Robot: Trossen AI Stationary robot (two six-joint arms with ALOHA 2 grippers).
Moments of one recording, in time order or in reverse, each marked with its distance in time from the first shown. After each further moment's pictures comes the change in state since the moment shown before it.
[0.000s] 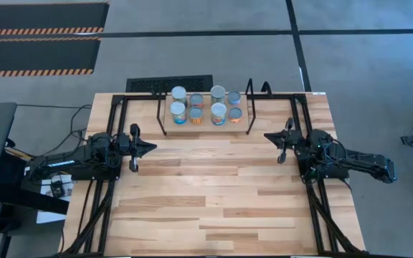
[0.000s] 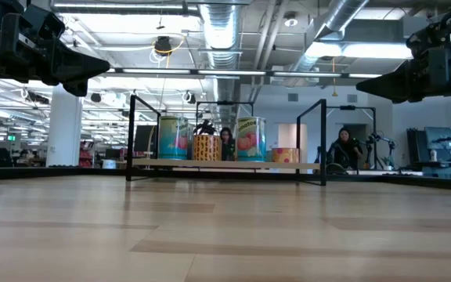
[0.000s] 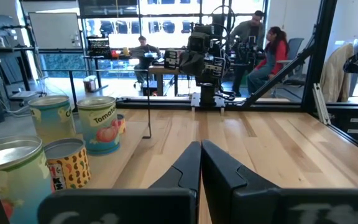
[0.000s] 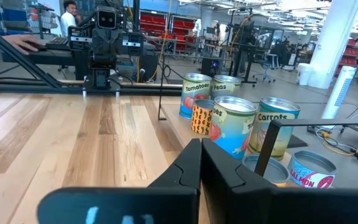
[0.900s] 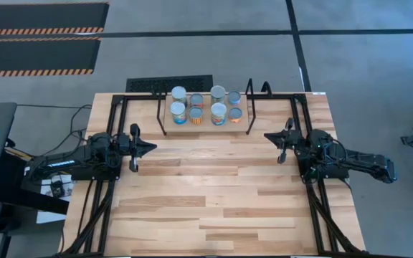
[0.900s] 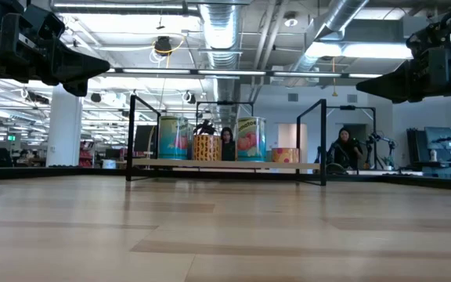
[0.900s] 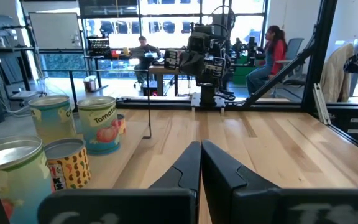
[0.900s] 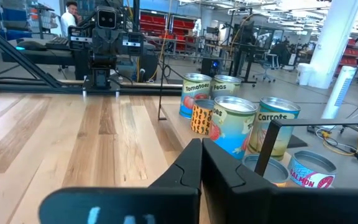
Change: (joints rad) left arm 0.000 0.000 0.000 0.000 0.000 0.000; right arm 0.000 0.000 0.000 -0.001 0.000 0.000
